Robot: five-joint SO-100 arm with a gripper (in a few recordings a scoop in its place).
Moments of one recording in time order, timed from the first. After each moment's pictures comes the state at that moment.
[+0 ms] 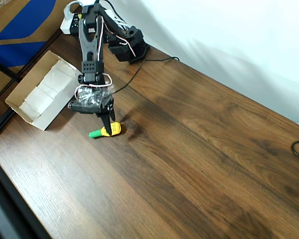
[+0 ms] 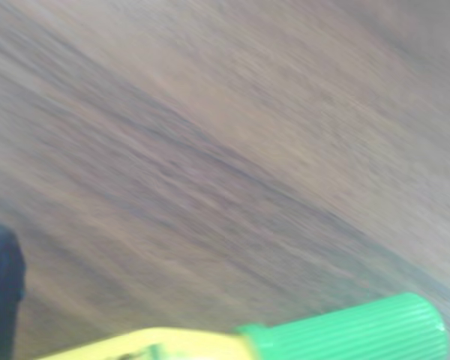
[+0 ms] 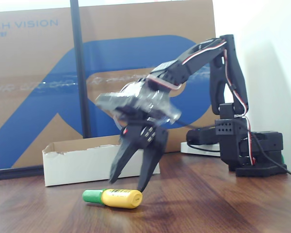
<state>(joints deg) -25.1 84.1 108.8 33.1 -14.9</state>
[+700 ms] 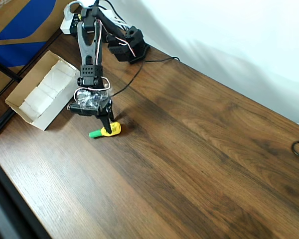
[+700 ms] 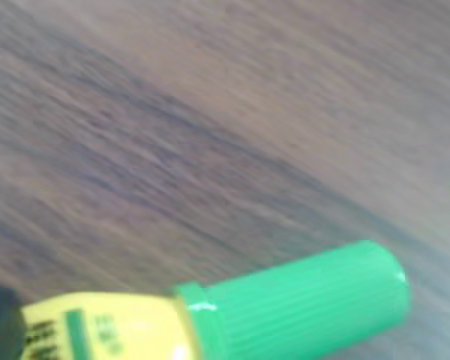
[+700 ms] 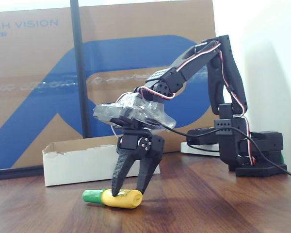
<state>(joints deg) -22.4 83.0 111.4 30.2 -18.2</state>
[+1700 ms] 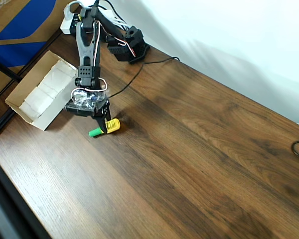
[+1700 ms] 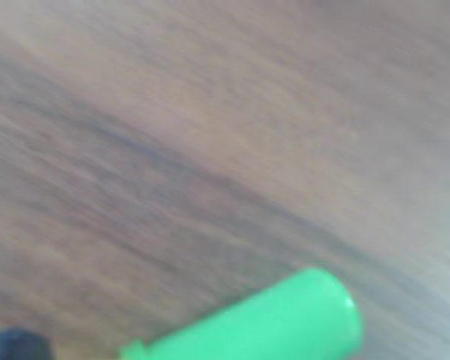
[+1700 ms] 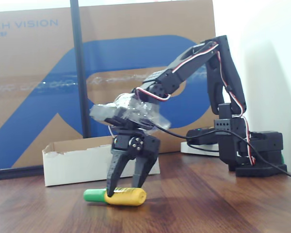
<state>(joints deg) -21.2 80.2 108.6 29.8 -12.3</state>
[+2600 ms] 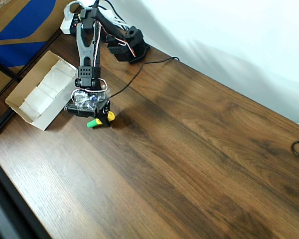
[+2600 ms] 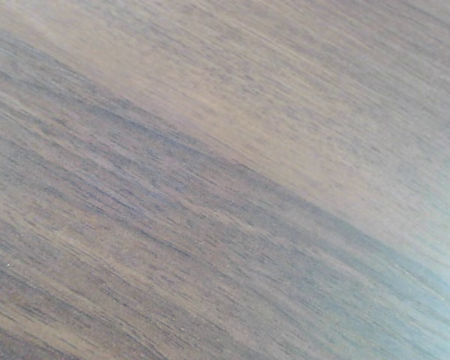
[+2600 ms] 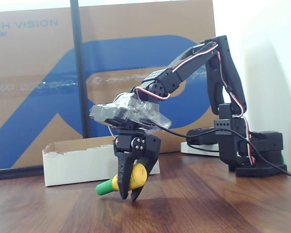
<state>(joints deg) -21.2 80.6 108.0 31.9 -14.9</state>
